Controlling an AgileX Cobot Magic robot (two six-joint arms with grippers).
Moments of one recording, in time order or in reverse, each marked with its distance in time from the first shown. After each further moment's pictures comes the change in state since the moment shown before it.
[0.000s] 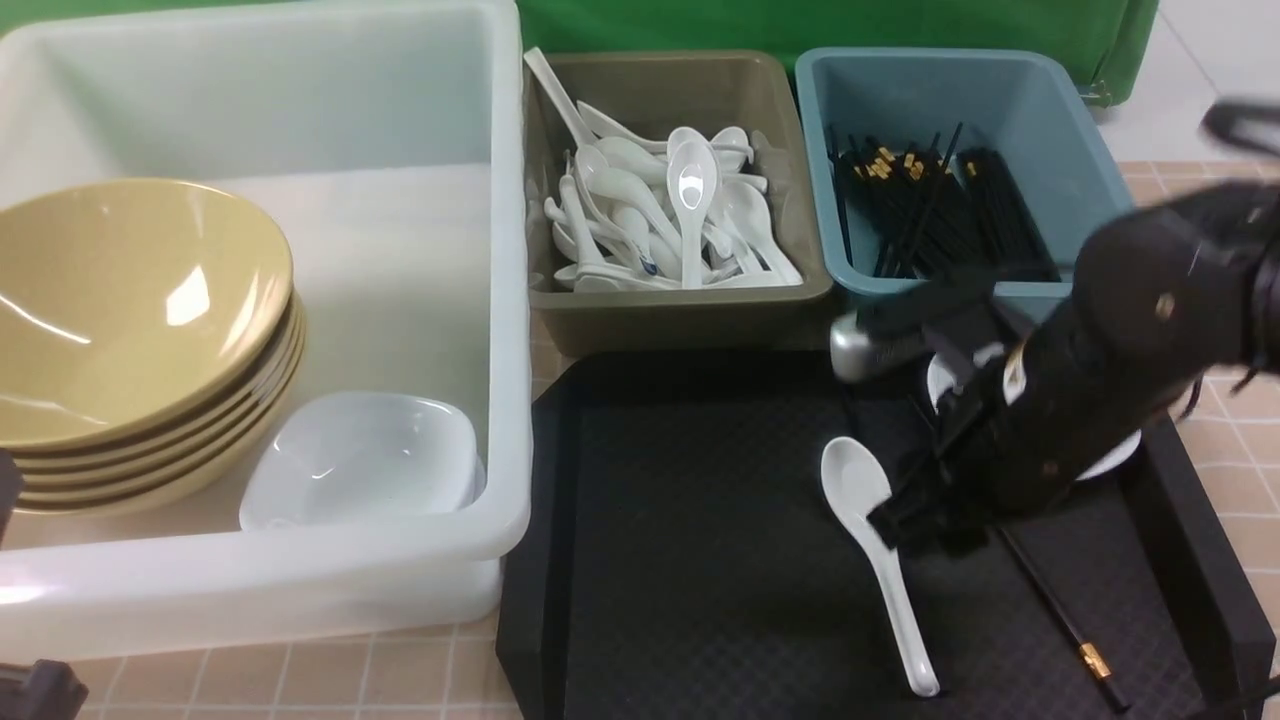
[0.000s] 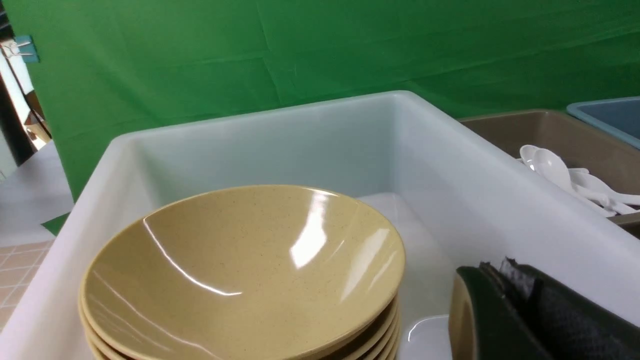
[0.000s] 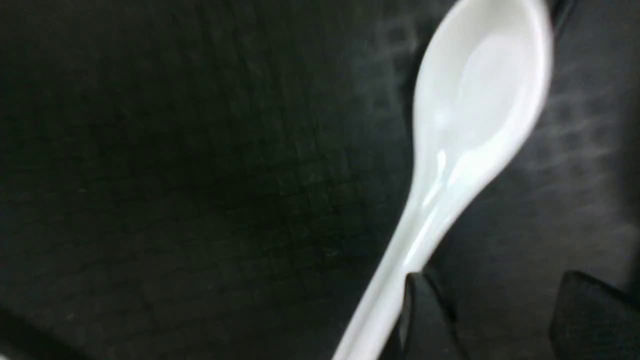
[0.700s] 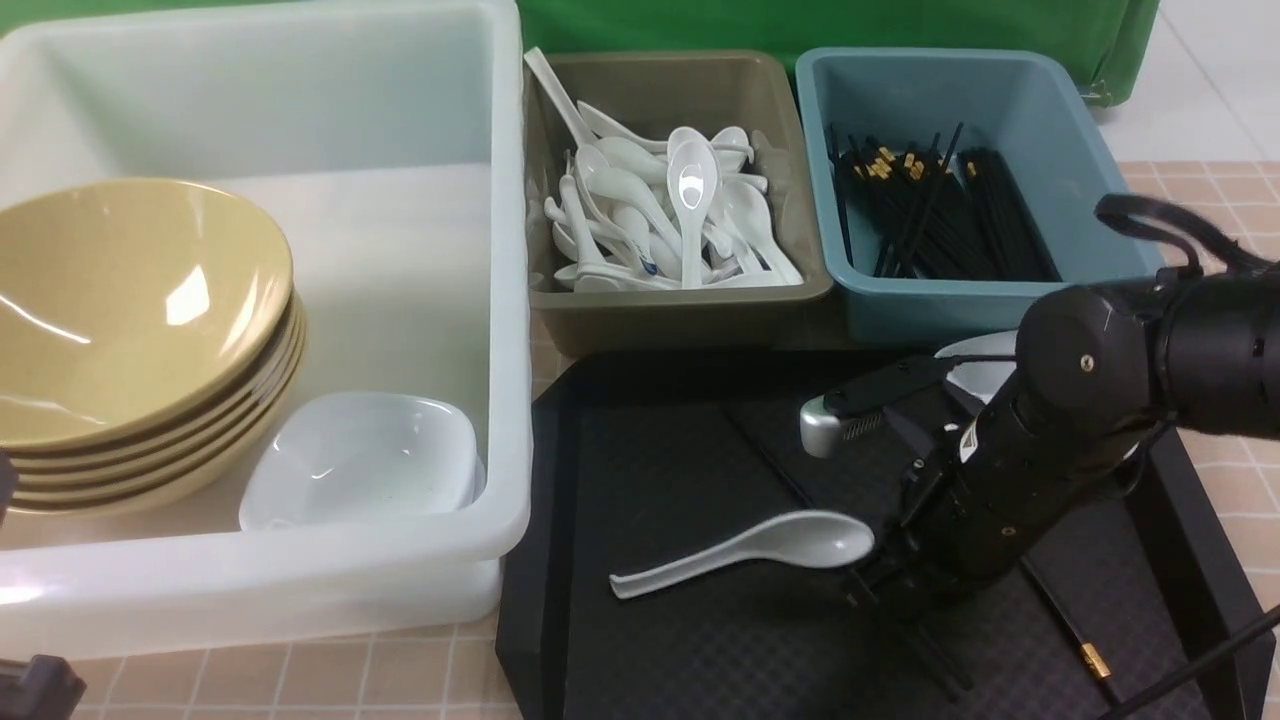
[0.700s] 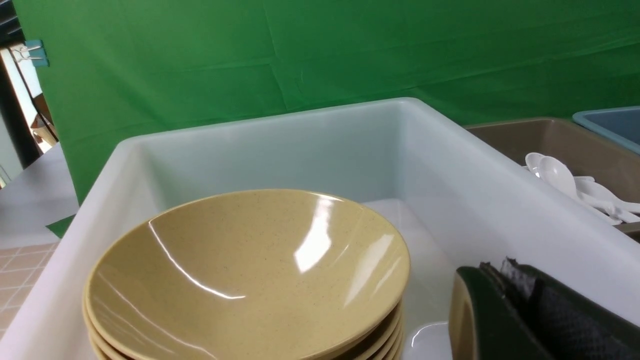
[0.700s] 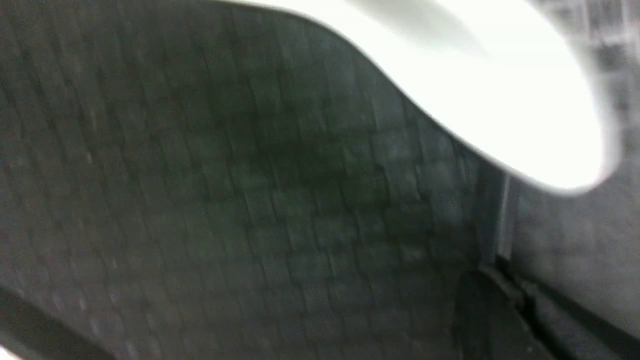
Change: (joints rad) right arm 0.001 0.098 0.003 0.133 0.024 -0.159; left arm 0.000 0.000 0.005 -0.008 -0.016 0.001
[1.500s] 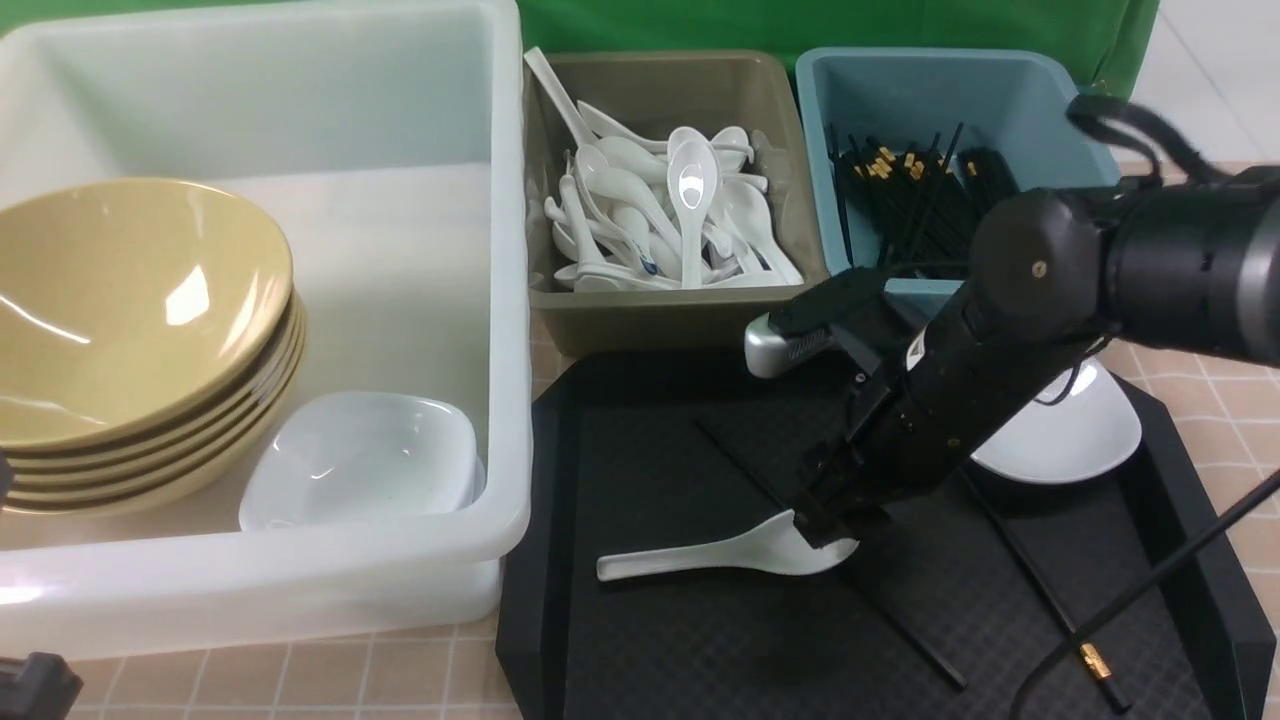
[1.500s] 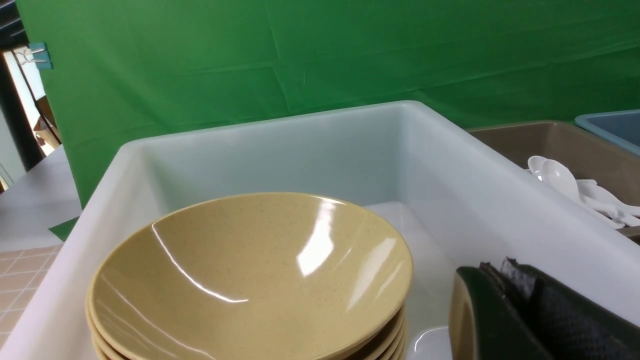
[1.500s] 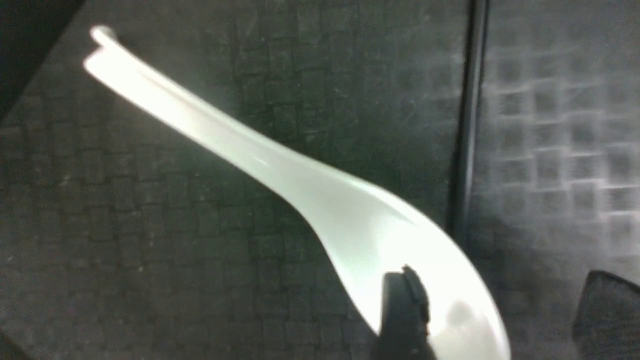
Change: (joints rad) right arm 0.000 0.090 -0.174 0.054 -0.014 -0.137; left arm 0.000 0.000 0.000 0.000 -0.008 0.000
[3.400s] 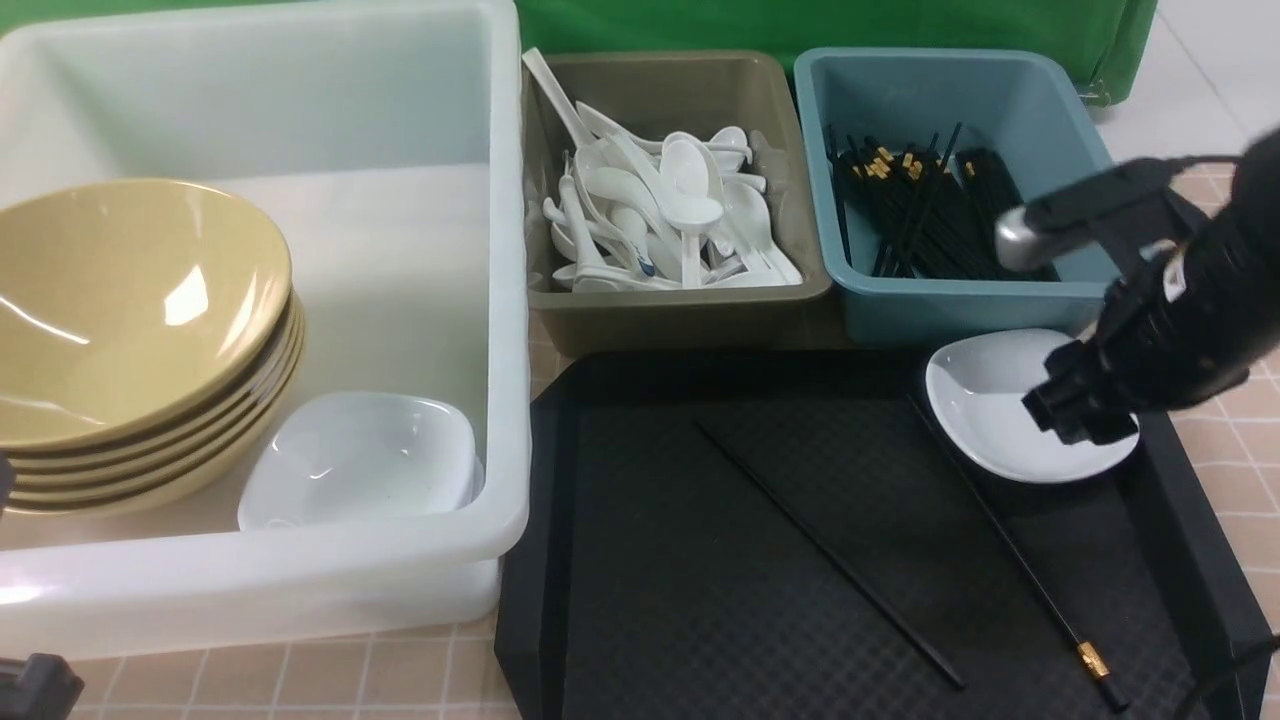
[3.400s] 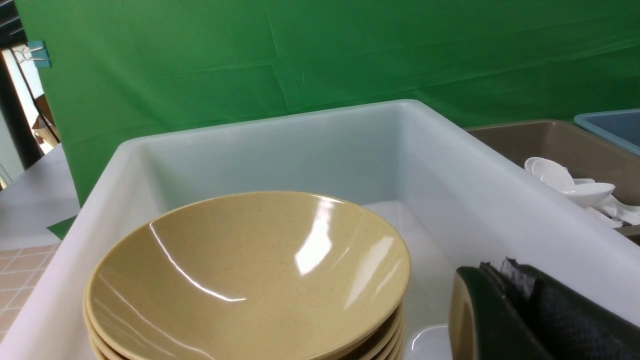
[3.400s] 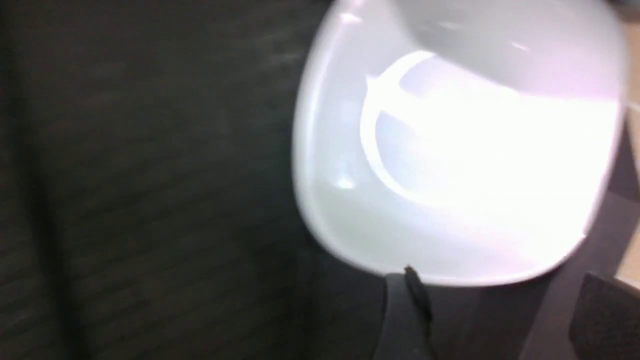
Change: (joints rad) right arm -0.236 -0.242 0.119 -0.445 -0.004 0.352; left arm 0.000 0.000 0.000 0.000 0.004 -0.003
